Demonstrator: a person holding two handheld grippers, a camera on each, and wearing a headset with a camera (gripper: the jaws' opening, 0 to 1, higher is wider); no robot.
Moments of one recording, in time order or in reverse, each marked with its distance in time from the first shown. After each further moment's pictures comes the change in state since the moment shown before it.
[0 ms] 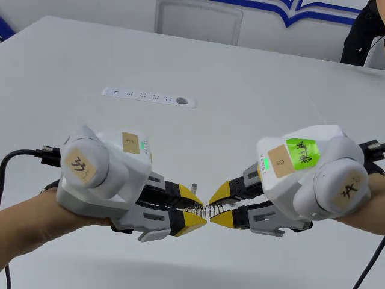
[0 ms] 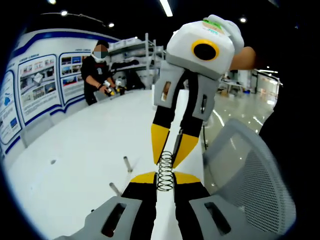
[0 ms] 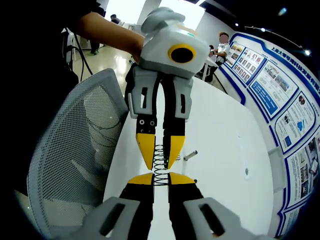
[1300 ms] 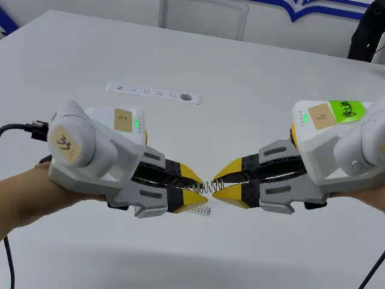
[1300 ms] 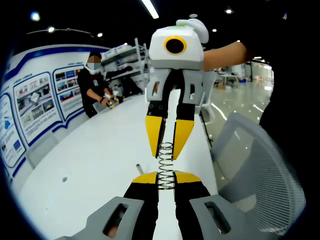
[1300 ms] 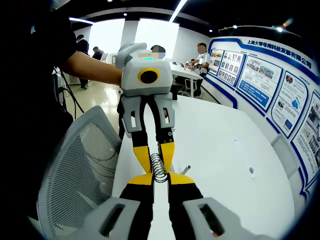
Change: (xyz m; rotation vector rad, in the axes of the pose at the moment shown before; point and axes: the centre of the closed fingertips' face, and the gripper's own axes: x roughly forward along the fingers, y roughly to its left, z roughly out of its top) left arm -0.012 0.016 0.015 0.152 -0.006 0.013; right arm -0.019 -0.028 0.025 0.209 -0.229 -0.013
